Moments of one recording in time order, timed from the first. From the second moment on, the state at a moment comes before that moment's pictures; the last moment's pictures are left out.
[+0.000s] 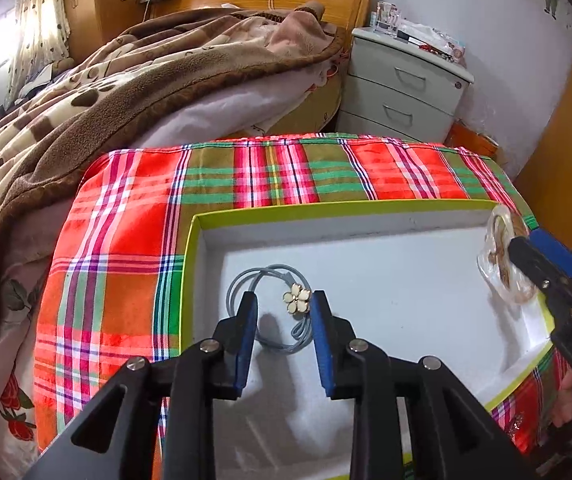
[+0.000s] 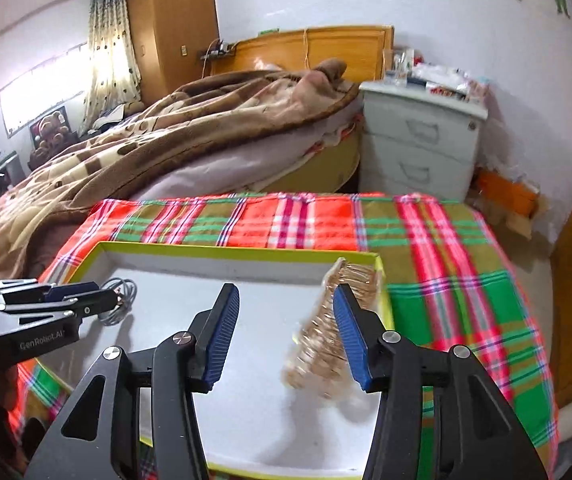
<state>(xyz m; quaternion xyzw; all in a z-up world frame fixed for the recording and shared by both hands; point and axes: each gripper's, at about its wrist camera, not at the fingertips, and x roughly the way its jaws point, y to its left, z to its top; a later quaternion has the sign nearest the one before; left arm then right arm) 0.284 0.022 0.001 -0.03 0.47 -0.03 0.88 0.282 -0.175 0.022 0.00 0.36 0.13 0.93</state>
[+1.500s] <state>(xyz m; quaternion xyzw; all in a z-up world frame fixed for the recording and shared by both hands) 0.131 0.049 0.030 -0.06 0.44 -0.02 0.90 0.138 -0.181 0.034 0.04 0.35 0.12 0.93</state>
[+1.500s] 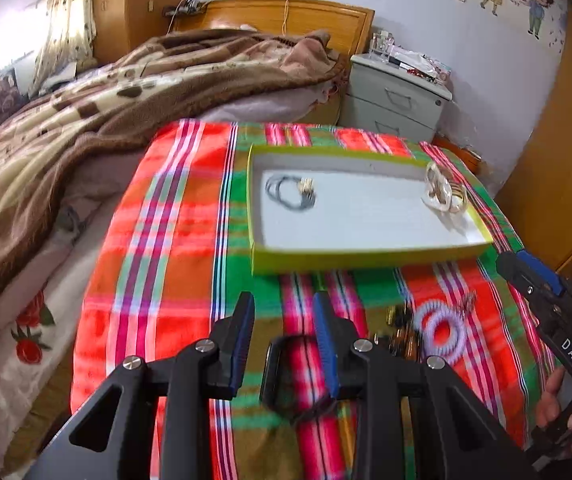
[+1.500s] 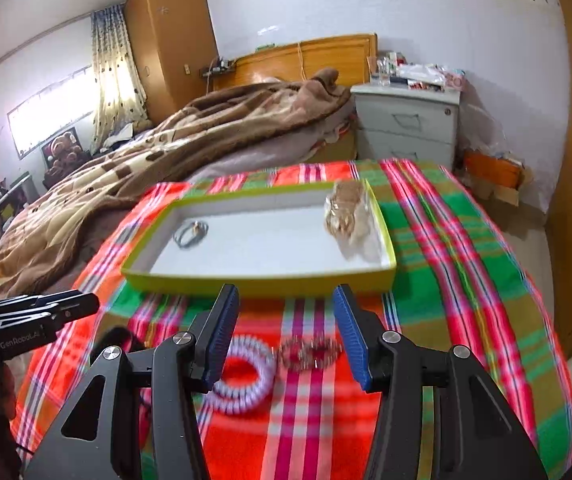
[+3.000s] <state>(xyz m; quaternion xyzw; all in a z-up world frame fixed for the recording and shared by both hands) 0.093 0.081 -0.007 -0.14 0.48 -0.07 0.86 0.129 -0.182 -0.005 0.10 0.41 0.14 0.89</state>
